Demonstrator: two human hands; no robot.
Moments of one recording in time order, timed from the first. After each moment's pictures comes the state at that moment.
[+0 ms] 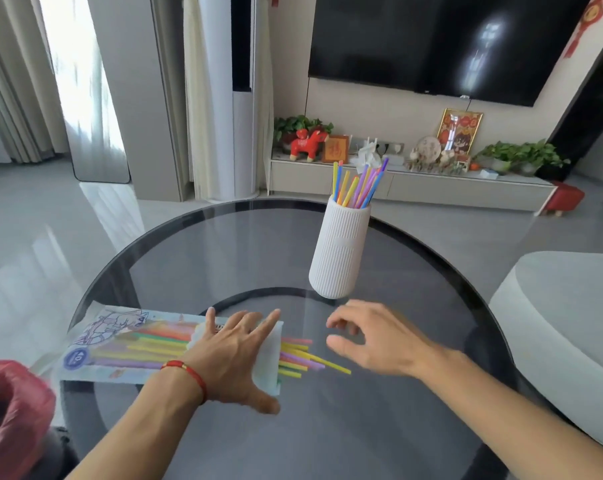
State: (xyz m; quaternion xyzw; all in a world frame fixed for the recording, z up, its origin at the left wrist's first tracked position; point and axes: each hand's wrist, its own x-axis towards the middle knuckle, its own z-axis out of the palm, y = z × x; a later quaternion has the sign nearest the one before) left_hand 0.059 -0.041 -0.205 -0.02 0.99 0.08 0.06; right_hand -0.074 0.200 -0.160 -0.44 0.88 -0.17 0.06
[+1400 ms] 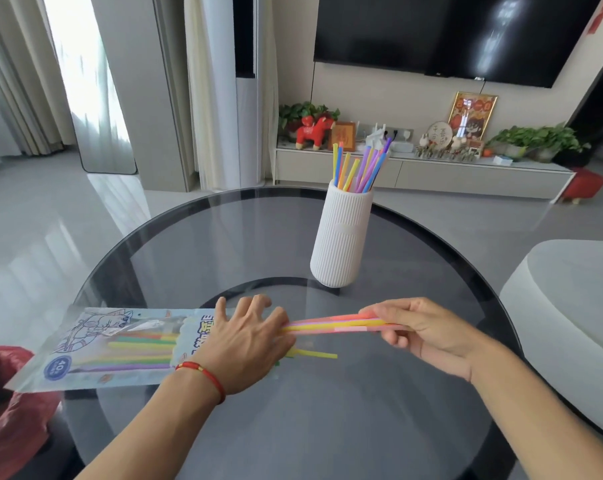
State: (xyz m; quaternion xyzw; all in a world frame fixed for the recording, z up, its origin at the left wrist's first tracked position) left_hand 0.054 -0.010 -0.205 -0.06 1.00 0.03 -0.04; right_hand -0.103 0.249 -0.176 -0.17 0.67 -0.61 0.39
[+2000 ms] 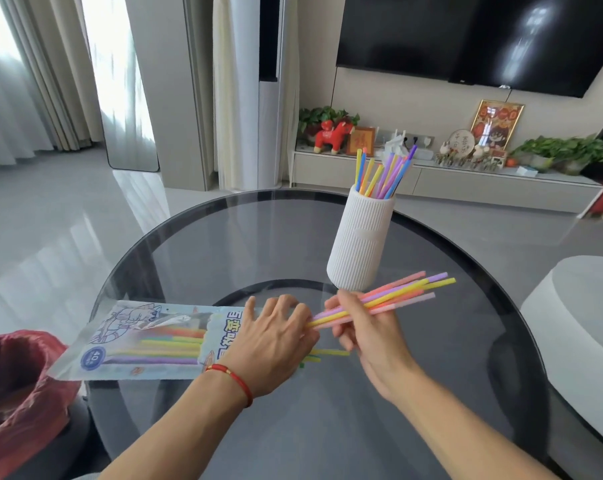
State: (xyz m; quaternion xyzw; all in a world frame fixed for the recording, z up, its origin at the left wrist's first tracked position) left_hand 0.049 0.004 -0.209 -0.05 0.99 0.06 -0.10; right_hand -0.045 0.156 -0.196 -0.16 0.67 -0.71 0.17
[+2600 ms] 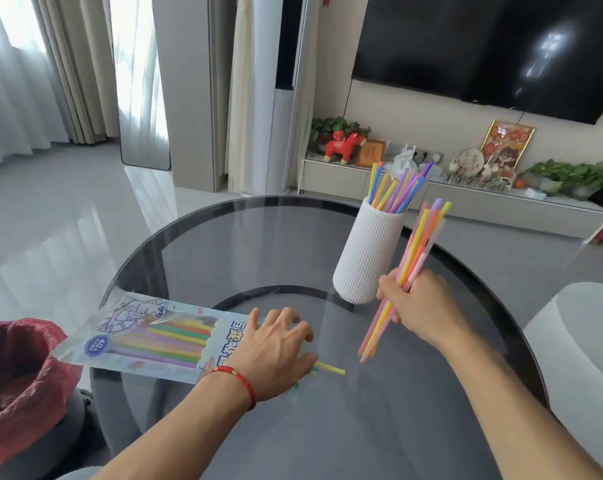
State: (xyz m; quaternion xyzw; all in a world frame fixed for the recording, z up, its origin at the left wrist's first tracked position) left_hand 0.049 -0.003 -0.220 -0.07 0.99 0.12 -0.07; right_hand -0.100 0.187 -0.126 -0.27 0.90 -0.34 0.00
